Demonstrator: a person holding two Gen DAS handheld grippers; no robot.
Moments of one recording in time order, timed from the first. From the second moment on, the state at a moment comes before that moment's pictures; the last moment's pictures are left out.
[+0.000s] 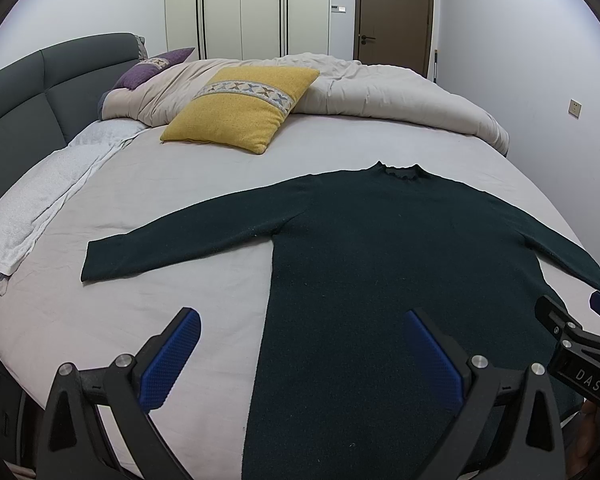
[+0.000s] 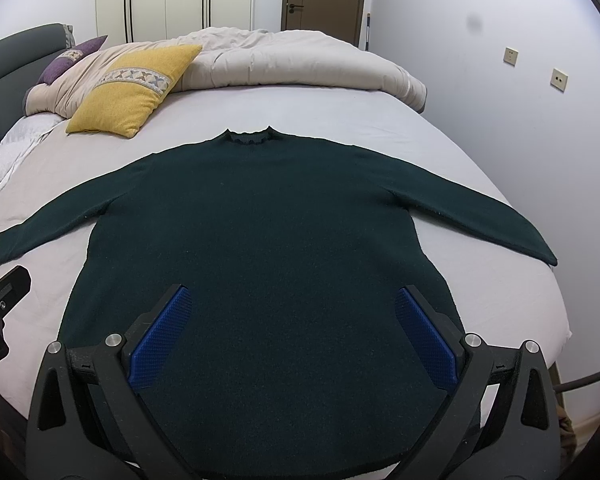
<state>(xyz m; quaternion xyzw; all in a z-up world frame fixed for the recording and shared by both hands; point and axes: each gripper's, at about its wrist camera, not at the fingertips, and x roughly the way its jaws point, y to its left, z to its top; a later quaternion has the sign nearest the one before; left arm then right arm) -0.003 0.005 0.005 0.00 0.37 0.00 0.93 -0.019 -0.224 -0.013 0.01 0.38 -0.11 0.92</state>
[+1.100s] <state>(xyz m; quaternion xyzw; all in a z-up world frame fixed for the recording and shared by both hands) -0.003 0.005 0.002 0.00 0.37 -0.01 0.93 -0.021 -0.222 -0.019 0.00 0.38 -0.11 0.92</state>
